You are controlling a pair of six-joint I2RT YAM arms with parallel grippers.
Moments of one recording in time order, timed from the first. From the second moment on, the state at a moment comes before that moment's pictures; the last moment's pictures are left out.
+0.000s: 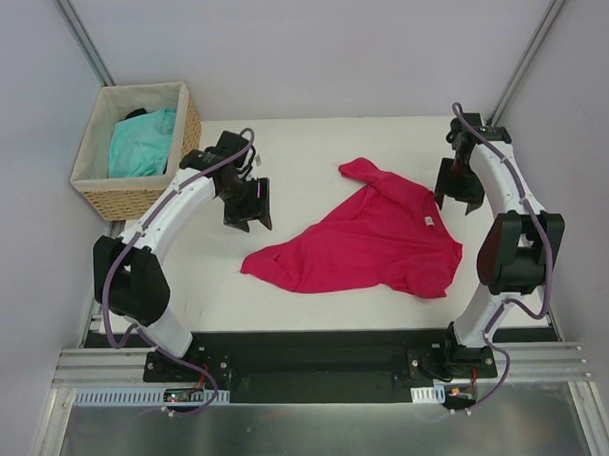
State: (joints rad) left arm -0.38 1.64 1.49 -1.06 0.25 -0.38; right arm -0.01 1.80 1.62 -1.19 0.24 0.29
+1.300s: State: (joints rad) left arm -0.40 1.73 1.89 -1.22 0.22 -0.37; right arm 0.14 2.13 1.57 -1.11 -0.18 0.25
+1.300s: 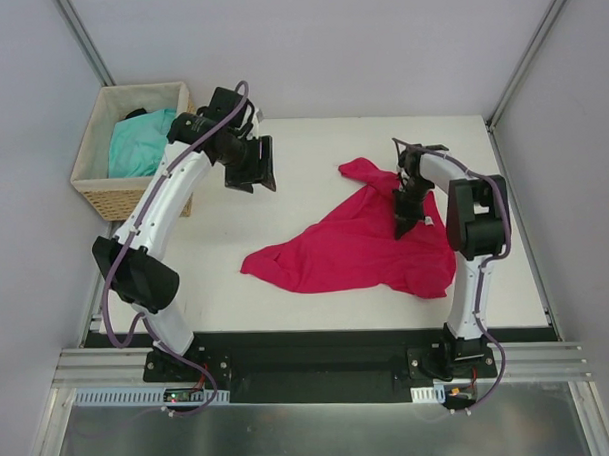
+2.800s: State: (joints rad) left arm -0.52 1.86 1.61 -1.13 0.40 -0.18; right arm 0.00 1.68 1.32 -1.12 0.01 0.34
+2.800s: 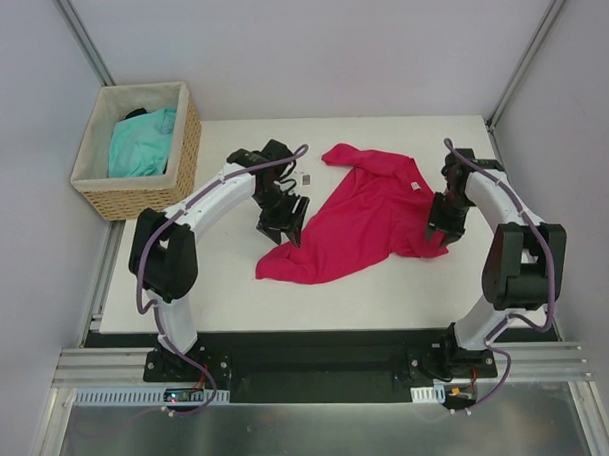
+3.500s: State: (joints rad) left arm -0.54 2.06 1.49 -0.78 0.38 -0.19; right arm 0.01 1.45 1.07 -0.83 -0.18 0.31
